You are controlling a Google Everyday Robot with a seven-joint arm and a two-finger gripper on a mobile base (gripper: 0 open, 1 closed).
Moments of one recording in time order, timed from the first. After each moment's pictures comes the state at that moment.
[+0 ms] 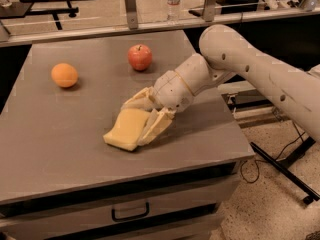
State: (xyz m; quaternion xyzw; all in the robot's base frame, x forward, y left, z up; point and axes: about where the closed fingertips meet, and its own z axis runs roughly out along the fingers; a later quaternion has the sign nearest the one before) arm 0.490 0.055 0.831 -0.75 0.45 0.39 0.29
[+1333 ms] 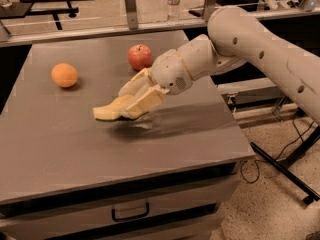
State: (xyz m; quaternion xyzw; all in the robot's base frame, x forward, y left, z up) arm 0.516 0.067 0.887 -0.67 0.54 0.38 0.34
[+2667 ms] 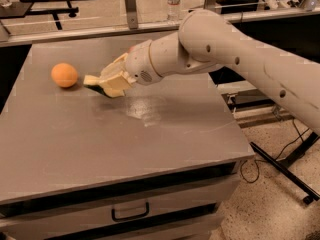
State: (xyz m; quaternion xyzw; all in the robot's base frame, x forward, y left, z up) arm 0.587 0.125 0.900 -0.60 0.60 0.27 0.45
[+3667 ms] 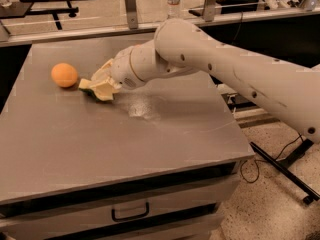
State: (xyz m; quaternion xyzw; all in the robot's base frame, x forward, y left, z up) arm 0.604 0.158 0.872 -0.63 0.59 0.22 0.45
